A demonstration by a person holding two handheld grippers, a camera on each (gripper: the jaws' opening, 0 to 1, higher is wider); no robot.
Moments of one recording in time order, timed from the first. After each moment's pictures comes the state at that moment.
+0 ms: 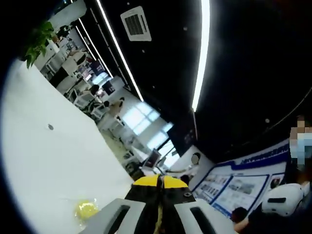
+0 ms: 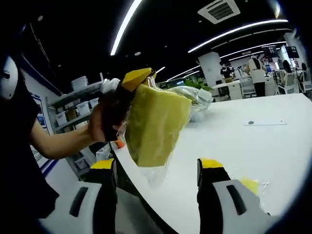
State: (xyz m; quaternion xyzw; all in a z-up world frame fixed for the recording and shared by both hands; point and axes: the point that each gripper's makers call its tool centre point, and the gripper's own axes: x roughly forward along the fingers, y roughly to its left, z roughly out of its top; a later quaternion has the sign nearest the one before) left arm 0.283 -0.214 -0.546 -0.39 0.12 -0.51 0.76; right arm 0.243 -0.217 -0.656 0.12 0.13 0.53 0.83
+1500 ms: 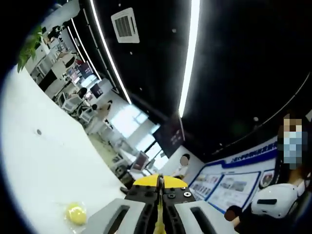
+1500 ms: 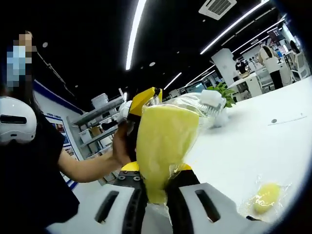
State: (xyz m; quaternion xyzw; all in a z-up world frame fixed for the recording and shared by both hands) left arm 0.259 -0.219 -0.519 -0.38 0.08 -0.54 0.74; right arm 0.216 -0.207 -0.598 0.20 0.15 0.60 0.76
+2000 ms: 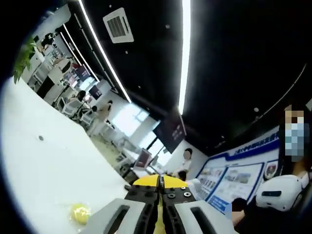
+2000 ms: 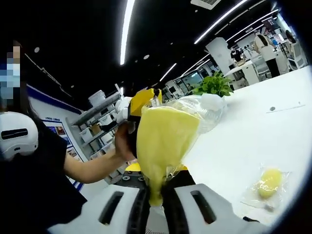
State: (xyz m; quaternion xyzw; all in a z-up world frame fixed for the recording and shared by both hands) left arm 0.242 -0.218 -0.519 -0.34 0.08 -0.55 0.76; right arm 0.194 -0.210 -0.594 0.19 0.20 0.59 0.76
